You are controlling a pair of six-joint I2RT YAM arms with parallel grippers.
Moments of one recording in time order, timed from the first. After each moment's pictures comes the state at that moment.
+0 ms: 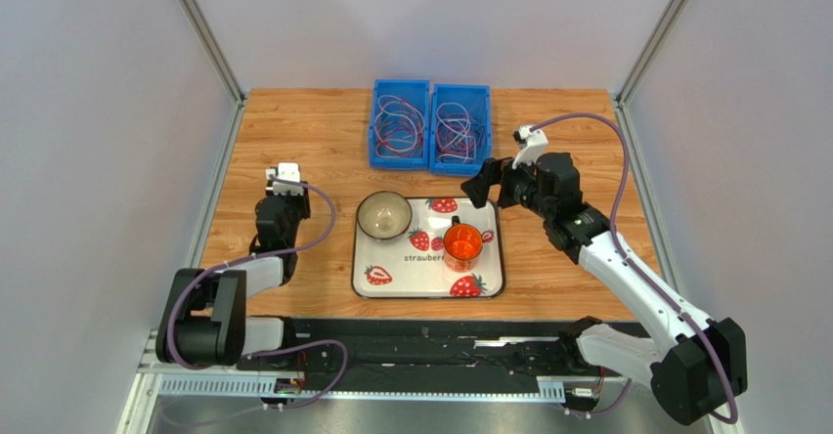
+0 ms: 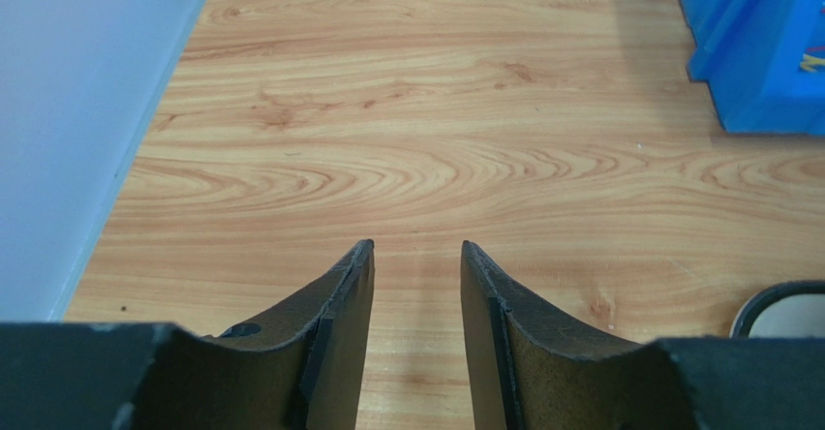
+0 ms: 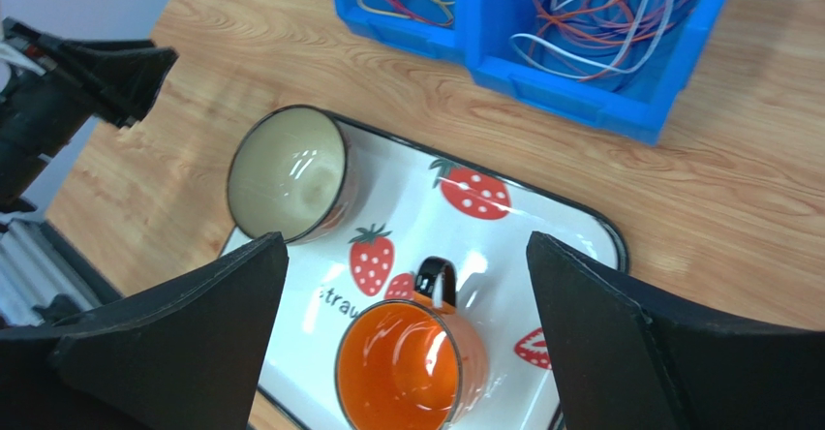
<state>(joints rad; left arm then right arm) -0.05 1.28 0.29 0.84 -0.11 0.10 0.44 1.08 0.83 -0.09 -0.22 0.35</state>
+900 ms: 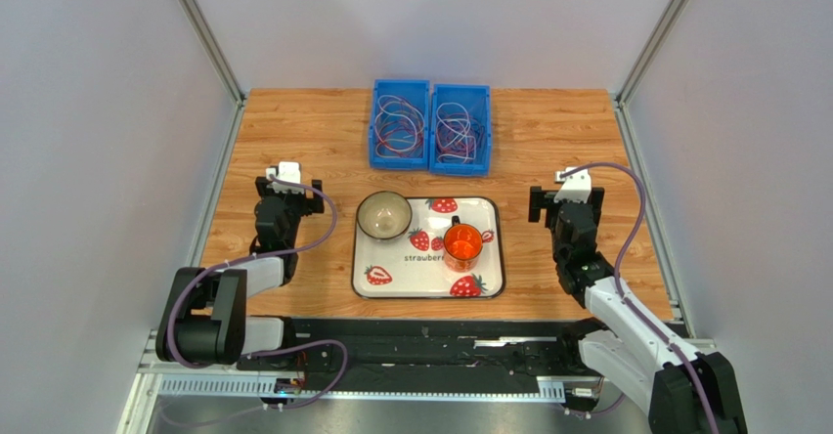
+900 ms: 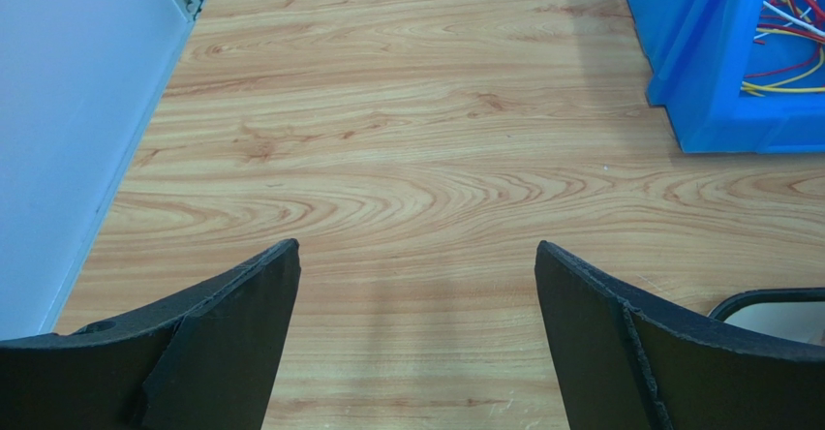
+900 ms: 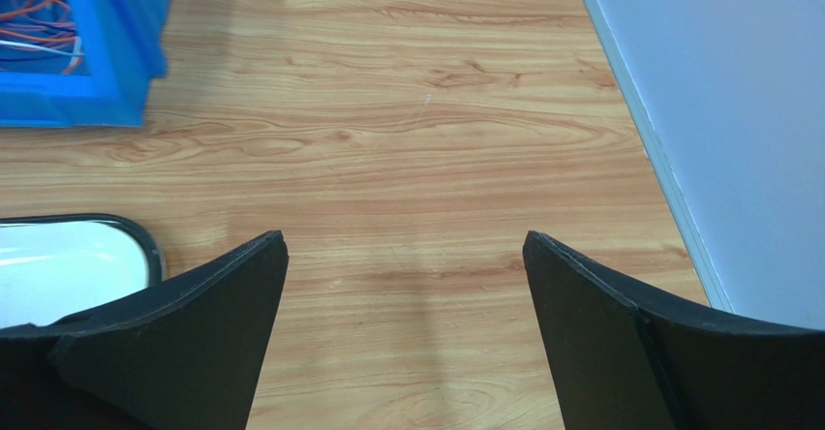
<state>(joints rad) -0.04 1.30 0.27 0.92 -0.06 0.10 0.30 0.88 0.38 0.24 0.45 -0.03</state>
